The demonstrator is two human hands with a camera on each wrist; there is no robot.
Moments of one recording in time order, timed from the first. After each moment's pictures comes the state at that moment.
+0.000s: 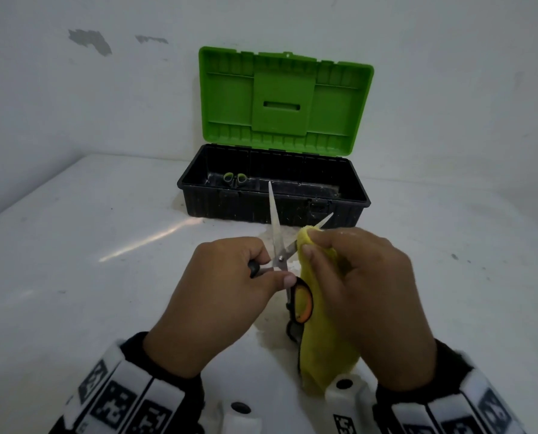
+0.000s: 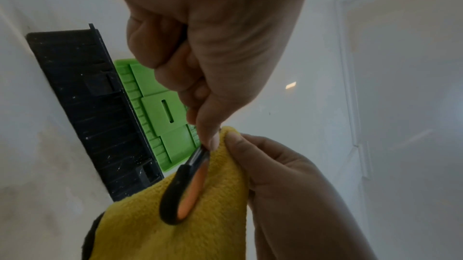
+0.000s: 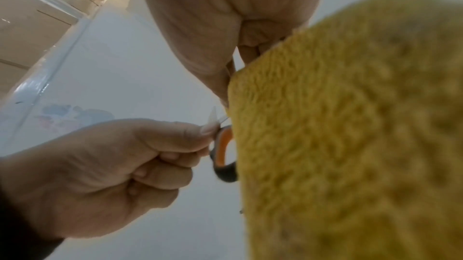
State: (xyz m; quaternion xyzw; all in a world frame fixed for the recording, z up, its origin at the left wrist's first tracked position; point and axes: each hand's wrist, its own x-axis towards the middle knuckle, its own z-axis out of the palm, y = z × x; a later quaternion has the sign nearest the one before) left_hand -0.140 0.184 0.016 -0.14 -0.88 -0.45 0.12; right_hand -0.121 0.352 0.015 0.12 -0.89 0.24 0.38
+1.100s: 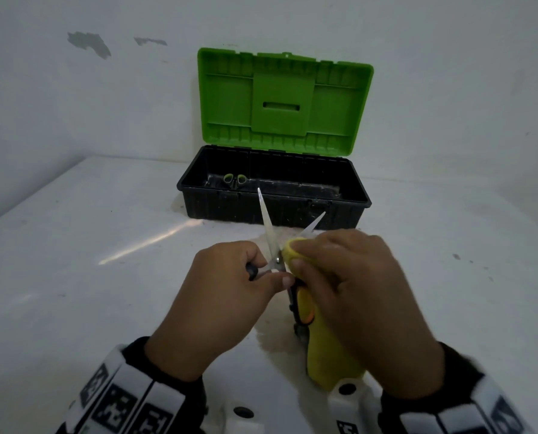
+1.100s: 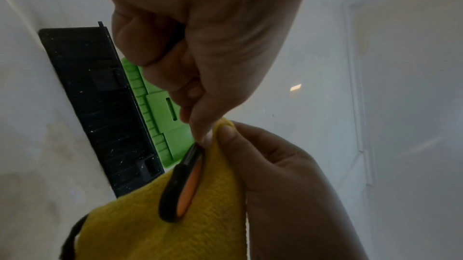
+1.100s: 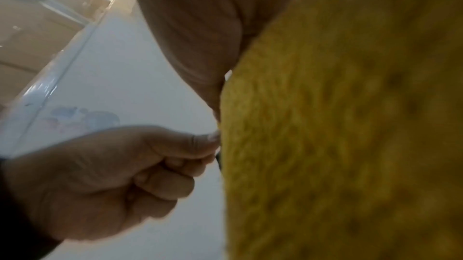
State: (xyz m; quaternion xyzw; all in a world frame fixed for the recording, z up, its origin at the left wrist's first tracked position) left_hand -0.144 0.185 0.012 -0.11 -0.87 -0.46 0.09; right_hand -0.122 0.354 0.016 0.18 -0.89 0.20 0.36
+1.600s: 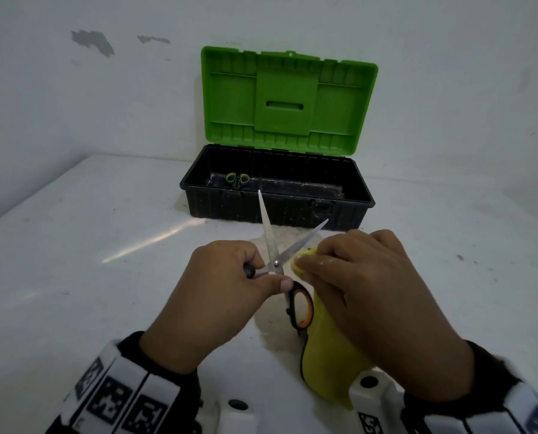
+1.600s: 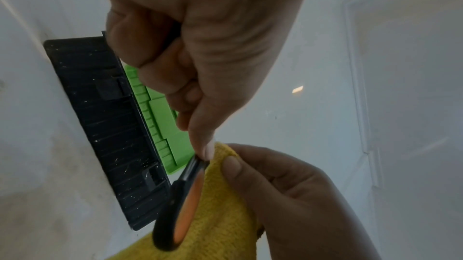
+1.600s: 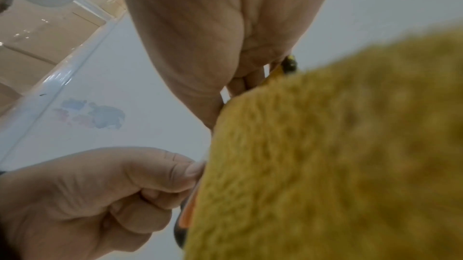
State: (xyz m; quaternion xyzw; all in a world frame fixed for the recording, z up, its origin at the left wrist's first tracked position) left_hand -0.149 0.177 0.010 -0.12 -0.88 -0.45 0.09; right_hand -0.120 0.364 0.021 0.23 -0.92 0.04 0.31
